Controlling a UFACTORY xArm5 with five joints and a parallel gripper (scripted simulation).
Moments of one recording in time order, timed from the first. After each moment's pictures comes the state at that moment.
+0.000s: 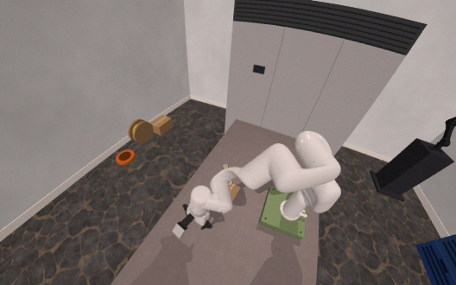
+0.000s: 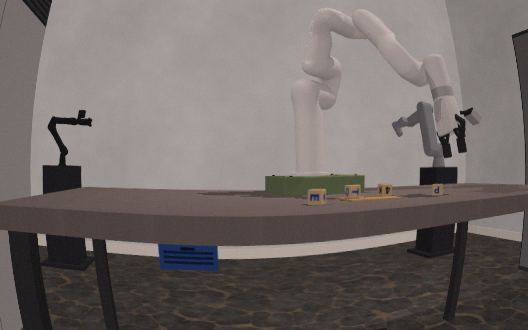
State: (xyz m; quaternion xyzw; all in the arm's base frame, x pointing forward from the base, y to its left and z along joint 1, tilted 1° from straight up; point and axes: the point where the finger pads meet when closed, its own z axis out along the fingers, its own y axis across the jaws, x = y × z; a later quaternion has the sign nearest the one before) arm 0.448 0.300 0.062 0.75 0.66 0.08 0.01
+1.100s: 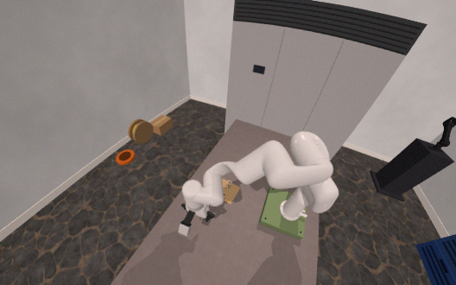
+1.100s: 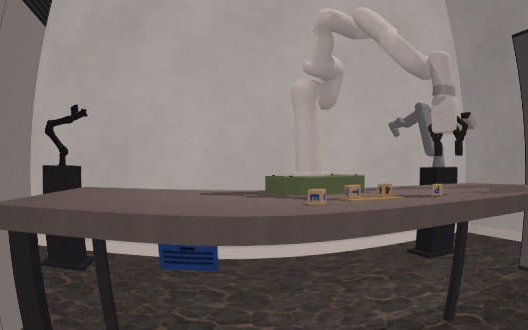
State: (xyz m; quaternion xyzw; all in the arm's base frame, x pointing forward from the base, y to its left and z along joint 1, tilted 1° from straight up) arm 0.450 0.270 0.060 0.65 0.76 -0.01 0.00
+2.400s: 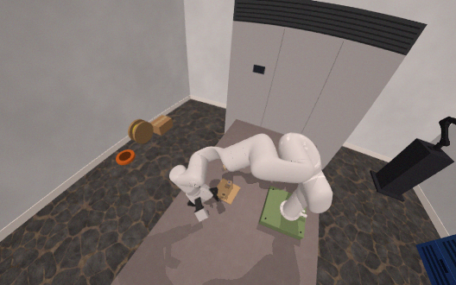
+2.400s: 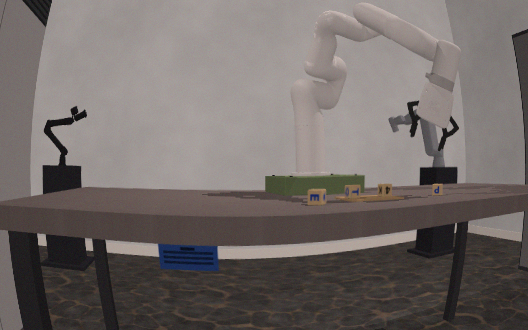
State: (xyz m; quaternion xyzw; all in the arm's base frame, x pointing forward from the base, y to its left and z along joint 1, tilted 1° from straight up) arm 0.433 0.196 0.091 0.37 0.90 -0.16 -0.15
